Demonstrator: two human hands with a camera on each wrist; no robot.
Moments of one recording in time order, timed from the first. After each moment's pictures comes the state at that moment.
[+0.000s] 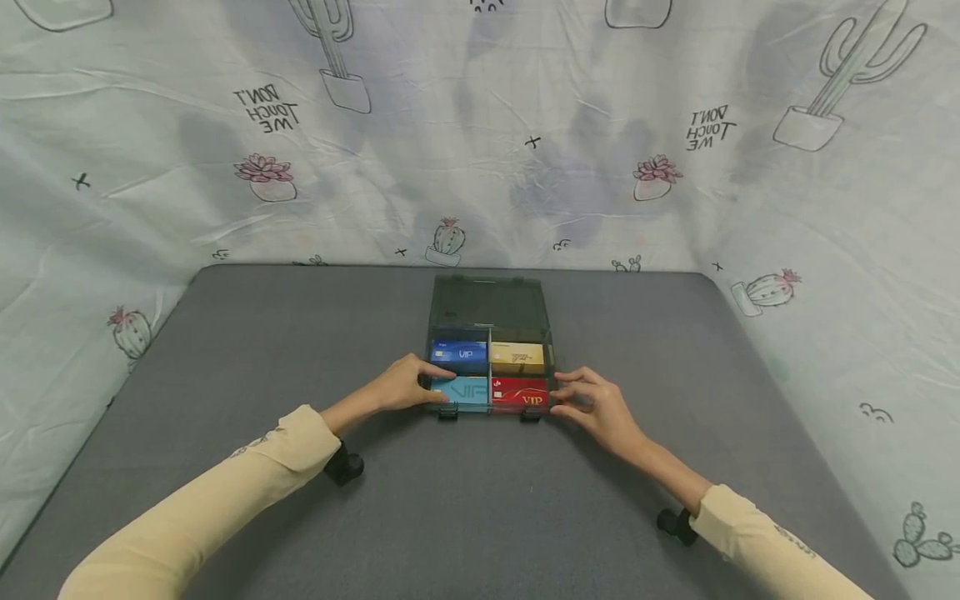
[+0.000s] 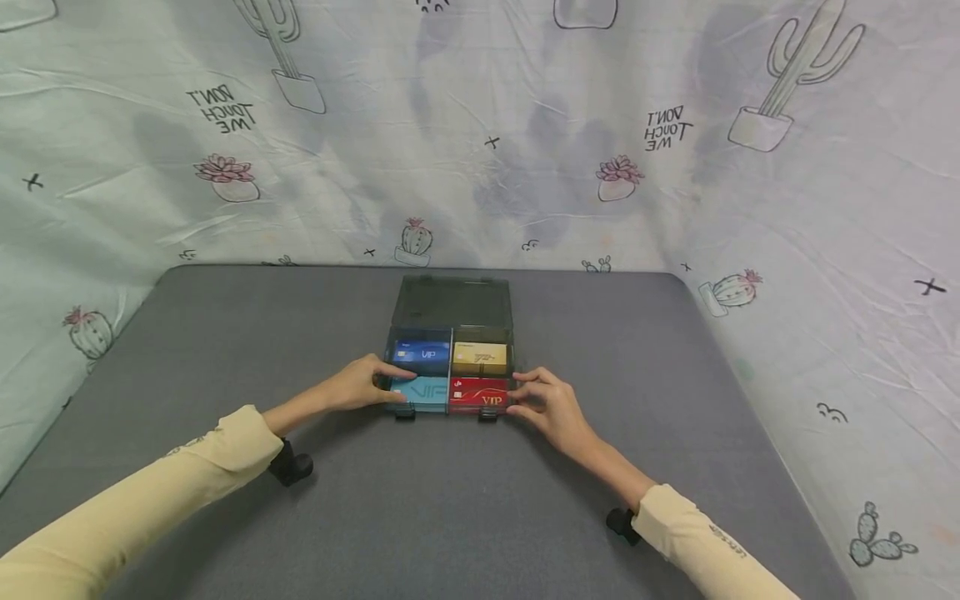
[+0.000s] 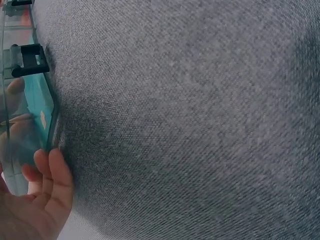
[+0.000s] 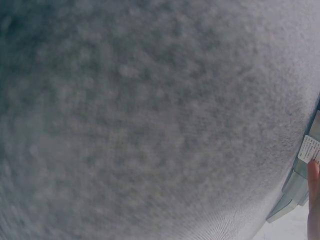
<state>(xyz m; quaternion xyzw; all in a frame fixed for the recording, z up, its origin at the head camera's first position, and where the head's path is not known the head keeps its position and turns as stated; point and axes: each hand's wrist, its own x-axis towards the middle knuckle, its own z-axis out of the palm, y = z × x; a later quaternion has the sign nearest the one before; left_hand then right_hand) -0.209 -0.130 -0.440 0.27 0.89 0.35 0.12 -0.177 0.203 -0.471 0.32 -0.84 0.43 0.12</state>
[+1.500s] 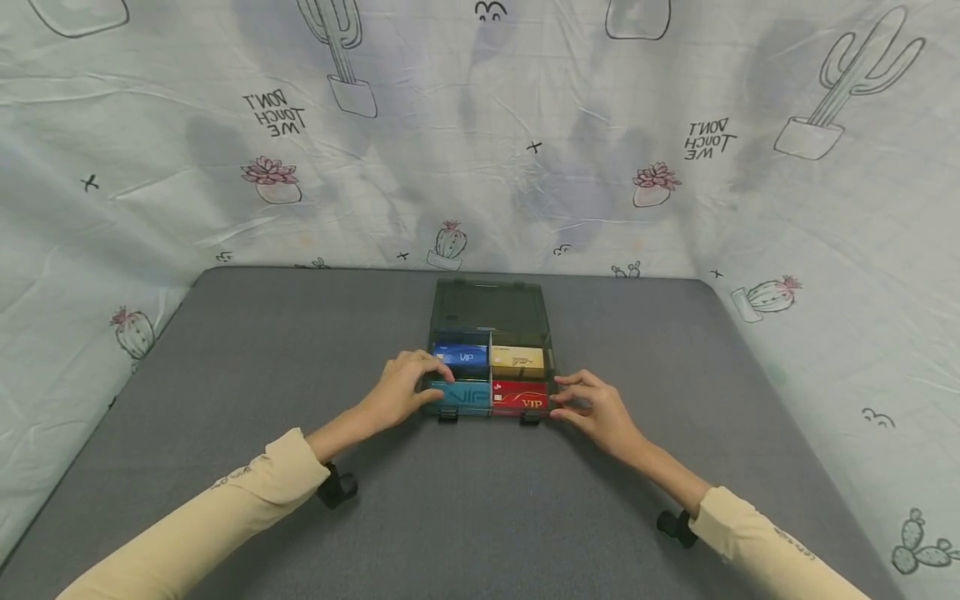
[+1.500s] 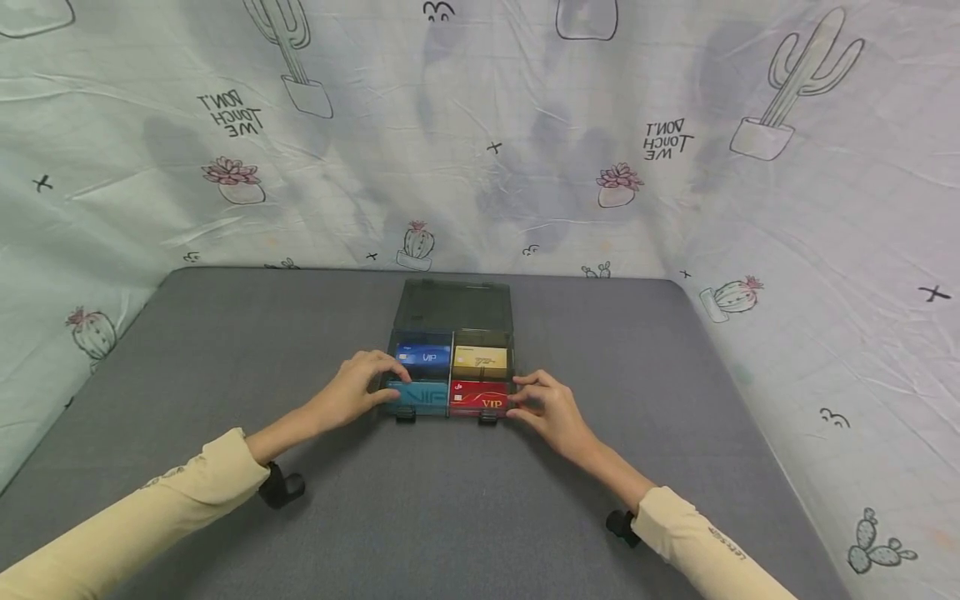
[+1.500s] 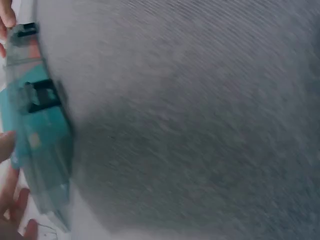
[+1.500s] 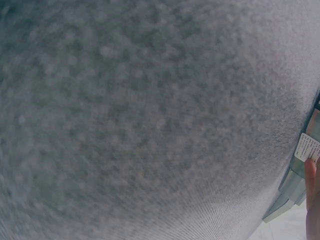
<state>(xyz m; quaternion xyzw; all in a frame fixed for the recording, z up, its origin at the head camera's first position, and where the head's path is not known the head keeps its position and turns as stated) -0.184 -0.124 -0.433 0.27 0.91 0.31 -0.04 -0.177 0.203 -0.473 0.33 -0.84 0.42 0.13</state>
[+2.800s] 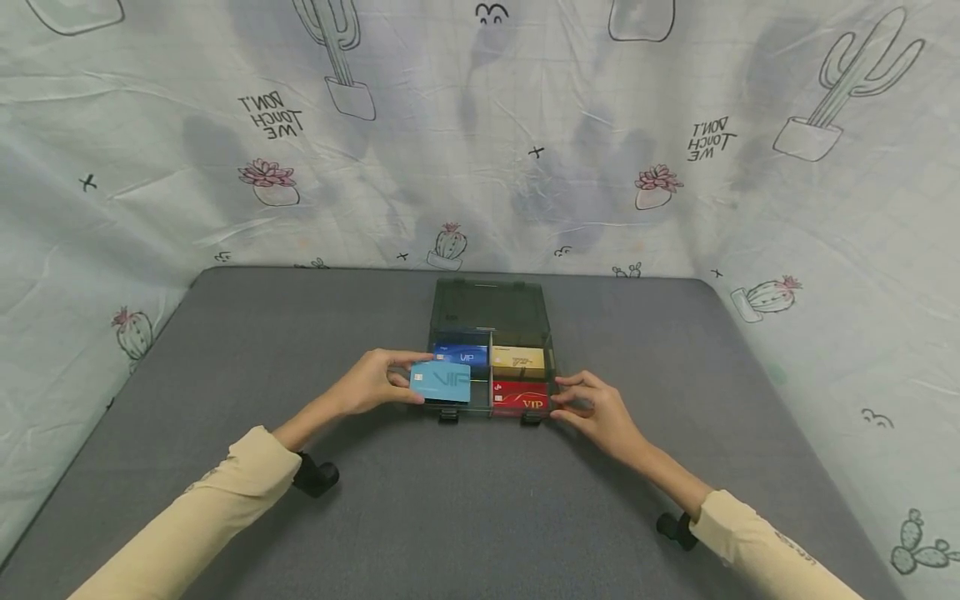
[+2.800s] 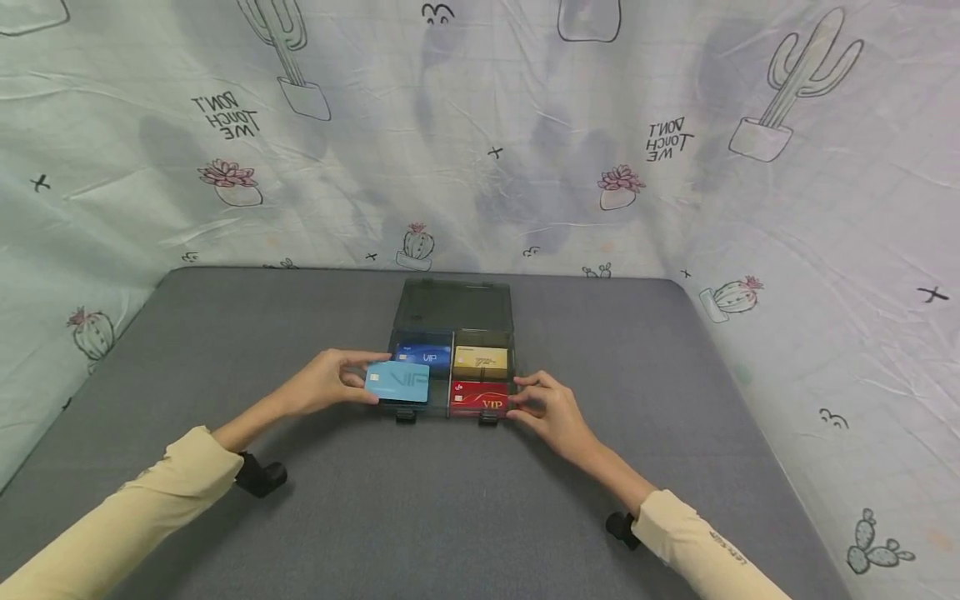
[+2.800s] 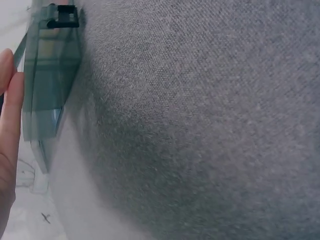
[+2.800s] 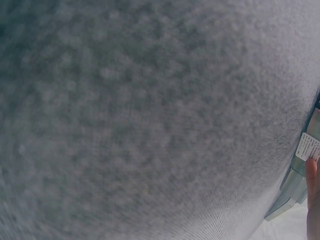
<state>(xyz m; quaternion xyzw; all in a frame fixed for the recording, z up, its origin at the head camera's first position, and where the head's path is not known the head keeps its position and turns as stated) -0.202 -0.169 -0.421 0.23 0.85 0.45 0.13 -0.177 0.201 -0.466 0.32 -0.84 0.43 0.11</state>
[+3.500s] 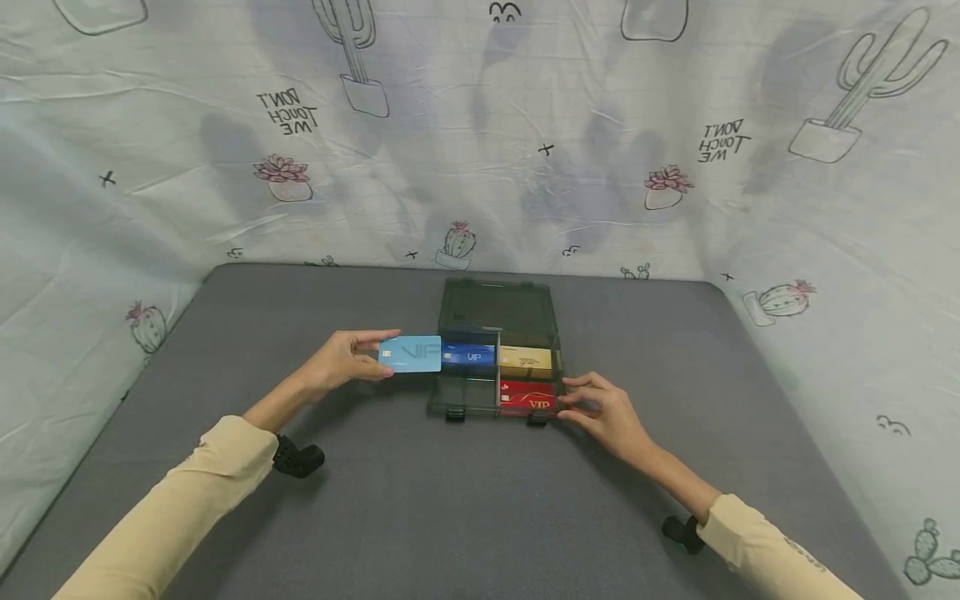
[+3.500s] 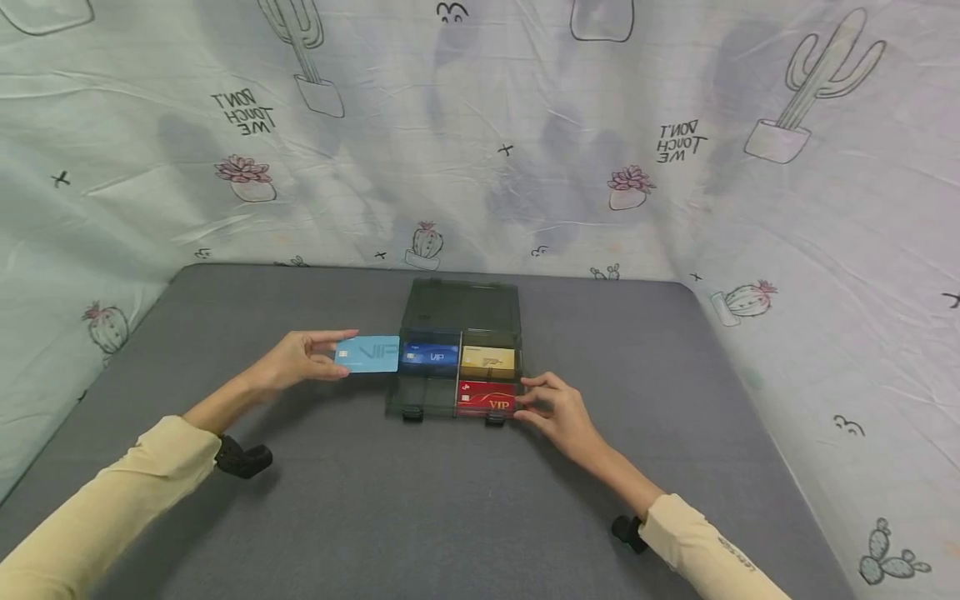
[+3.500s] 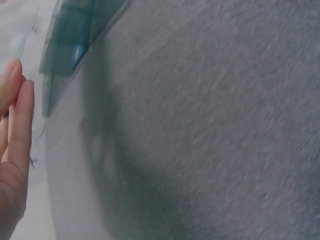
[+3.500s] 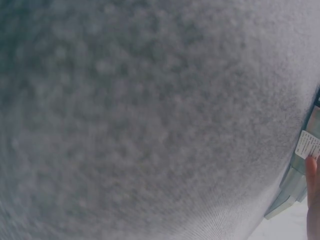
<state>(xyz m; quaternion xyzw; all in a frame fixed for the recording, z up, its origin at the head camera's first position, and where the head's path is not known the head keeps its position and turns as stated) -0.206 -0.219 -0.413 0.13 0.78 0.58 0.17 -0.175 0.203 -0.469 0.34 -0.83 0.42 0.14</state>
